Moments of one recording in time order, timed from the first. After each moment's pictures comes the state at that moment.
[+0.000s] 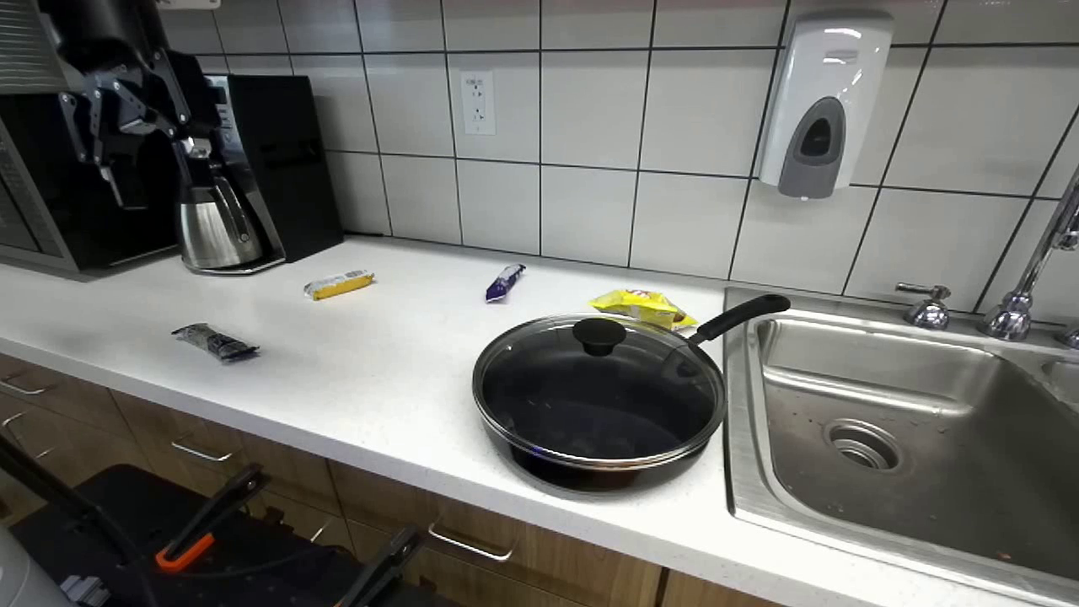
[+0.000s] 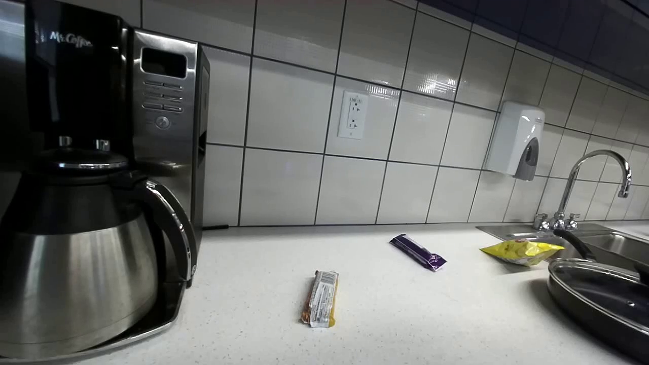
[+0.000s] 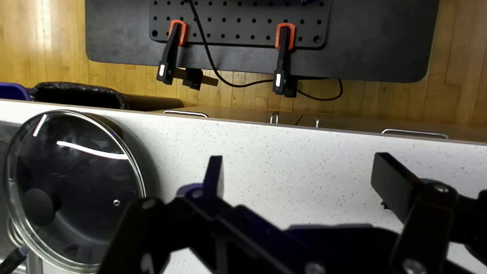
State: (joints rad) arm 0.17 -0.58 0.36 -2.57 0.02 1.74 0.31
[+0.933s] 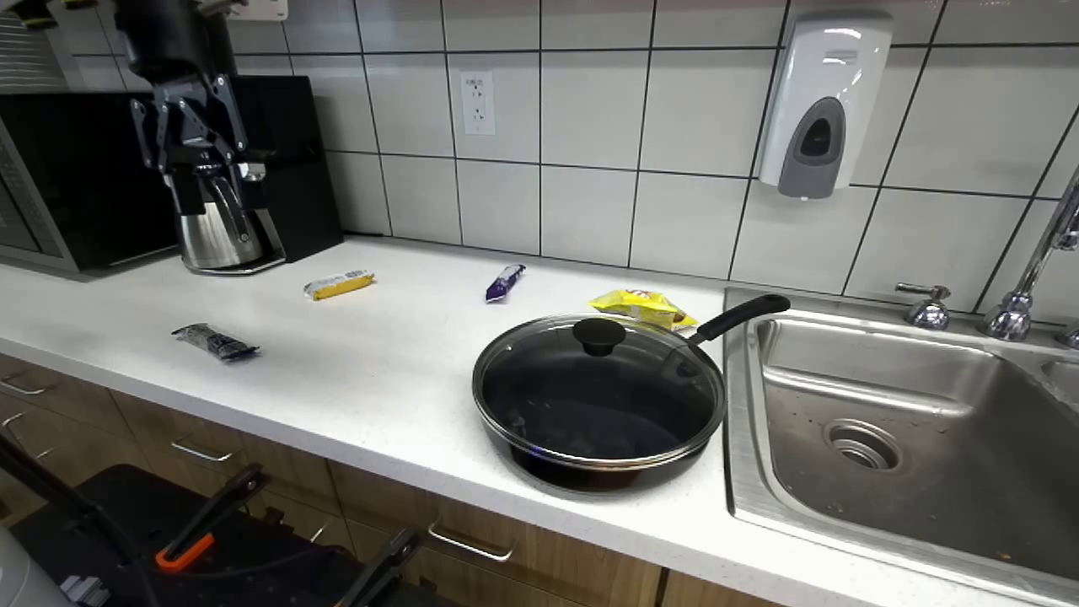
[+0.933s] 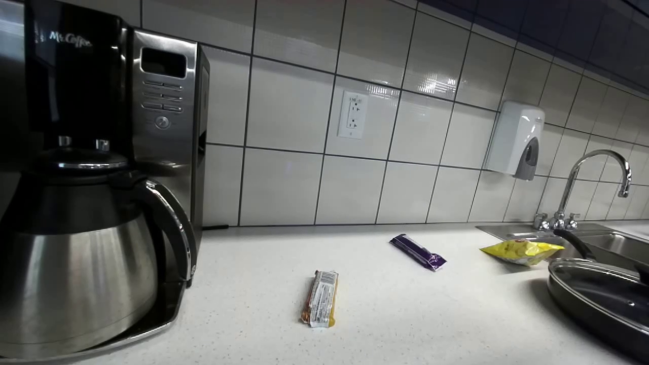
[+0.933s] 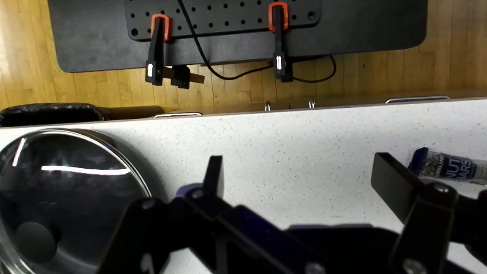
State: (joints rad) arm 0.16 -0.60 0.19 -2.64 0.01 1.85 0.31
